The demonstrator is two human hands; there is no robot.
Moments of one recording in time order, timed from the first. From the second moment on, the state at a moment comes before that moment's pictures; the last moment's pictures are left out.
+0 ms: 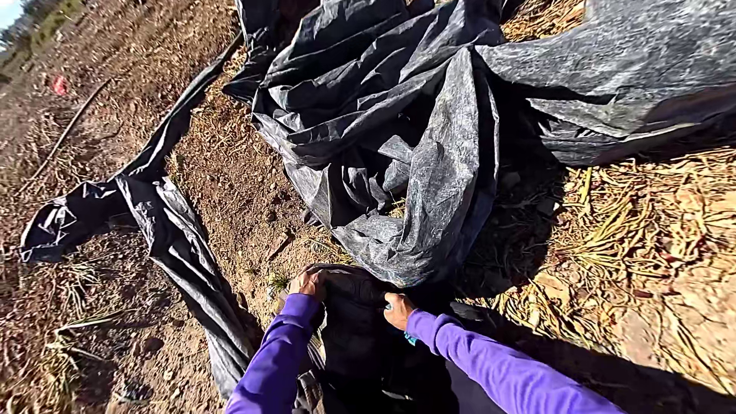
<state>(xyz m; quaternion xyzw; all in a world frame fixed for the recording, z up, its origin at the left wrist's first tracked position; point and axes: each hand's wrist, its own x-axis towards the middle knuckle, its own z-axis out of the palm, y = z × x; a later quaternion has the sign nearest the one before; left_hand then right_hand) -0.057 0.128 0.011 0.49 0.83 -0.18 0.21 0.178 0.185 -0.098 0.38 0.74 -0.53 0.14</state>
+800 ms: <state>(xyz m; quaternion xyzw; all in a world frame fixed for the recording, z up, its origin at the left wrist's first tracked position) -0.107 -0.023 0.031 0.10 0.90 0.15 0.40 0.129 0.202 0.015 0.27 0.84 -0.45 0.13</state>
